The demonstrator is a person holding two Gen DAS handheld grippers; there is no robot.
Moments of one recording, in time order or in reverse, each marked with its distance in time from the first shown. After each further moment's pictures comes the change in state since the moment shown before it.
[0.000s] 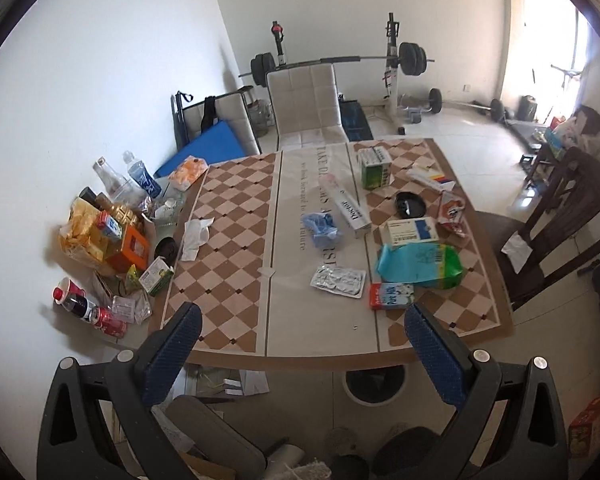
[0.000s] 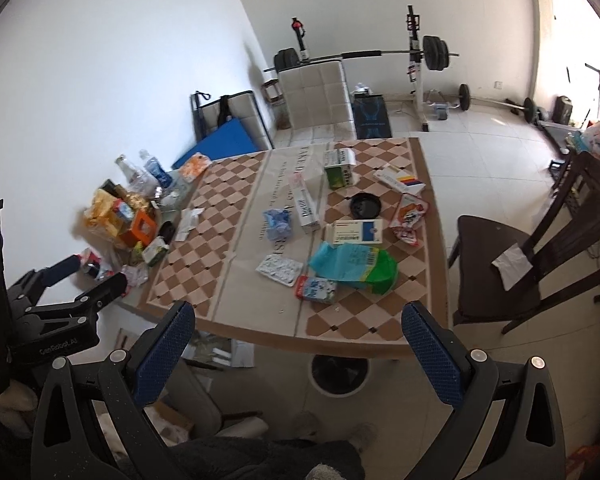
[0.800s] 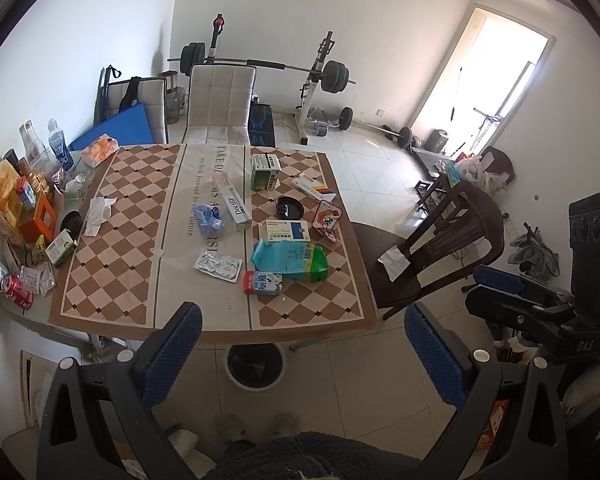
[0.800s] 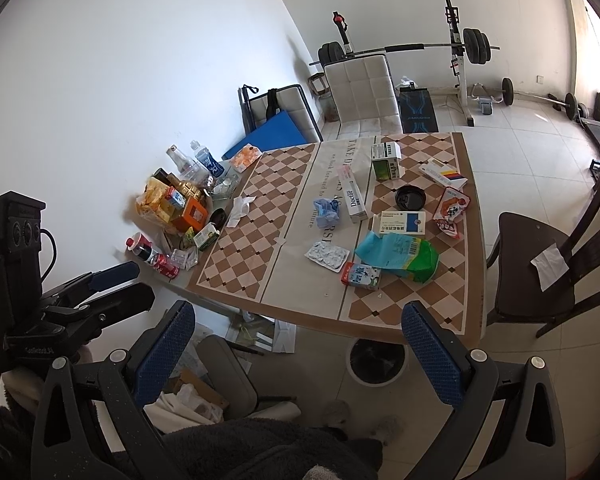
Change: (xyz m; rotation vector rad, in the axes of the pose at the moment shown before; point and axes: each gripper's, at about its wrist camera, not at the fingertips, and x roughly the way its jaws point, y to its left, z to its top) left arm -0.099 -0.005 -0.011 -0.096 -0.026 -0.467; right arm -0.039 -0.022 -0.011 -0.010 0.024 0.265
